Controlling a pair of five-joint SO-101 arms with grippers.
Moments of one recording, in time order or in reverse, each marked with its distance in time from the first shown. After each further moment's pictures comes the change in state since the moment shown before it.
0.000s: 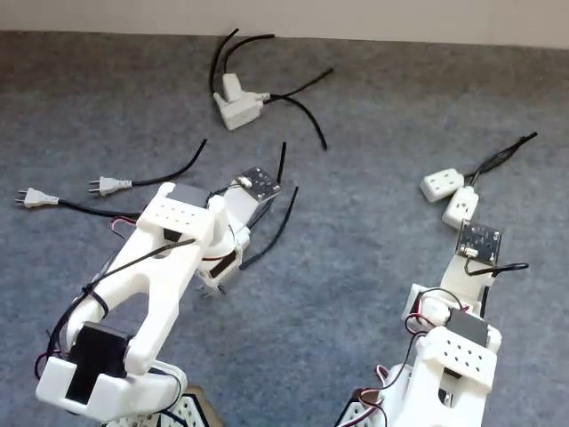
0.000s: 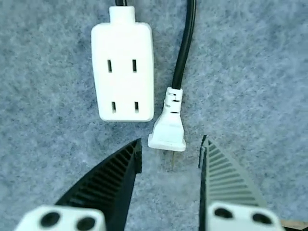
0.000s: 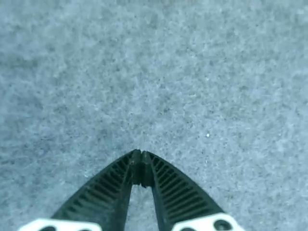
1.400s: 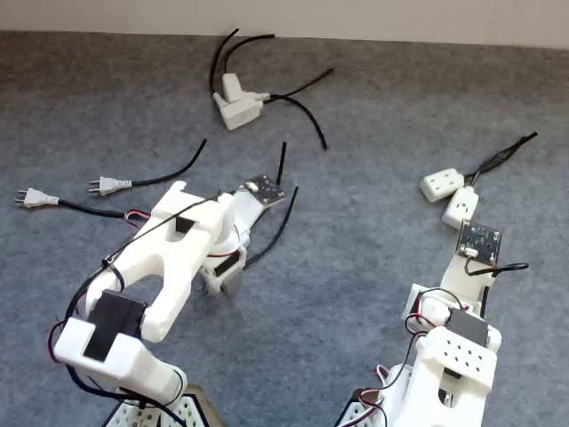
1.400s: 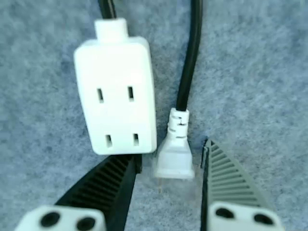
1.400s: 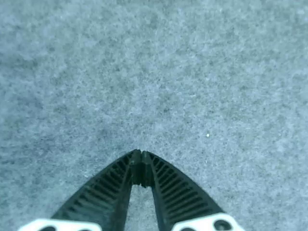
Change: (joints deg) left arm 0.1 11.3 -2.8 -4.4 -2.5; right arm 0.0 0.0 0.0 0.0 0.0
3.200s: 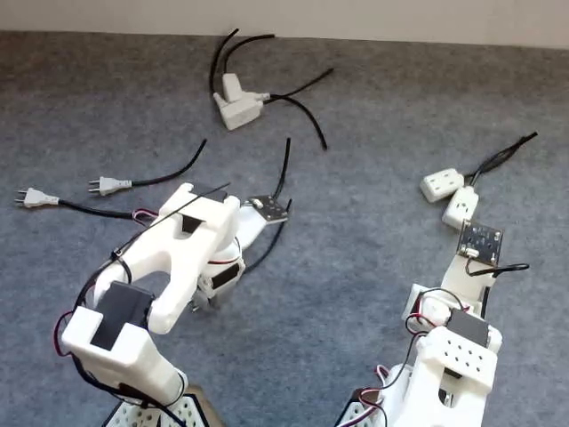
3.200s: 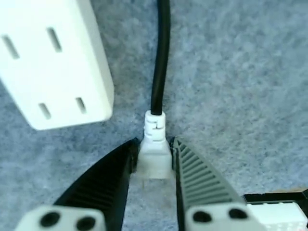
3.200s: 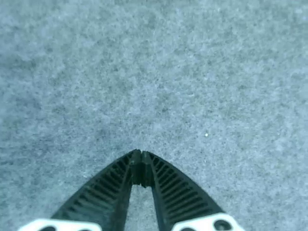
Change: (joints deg) left arm 0.3 4.9 -0.7 6.8 -3.1; right arm 0.3 0.0 0.0 0.0 0.0
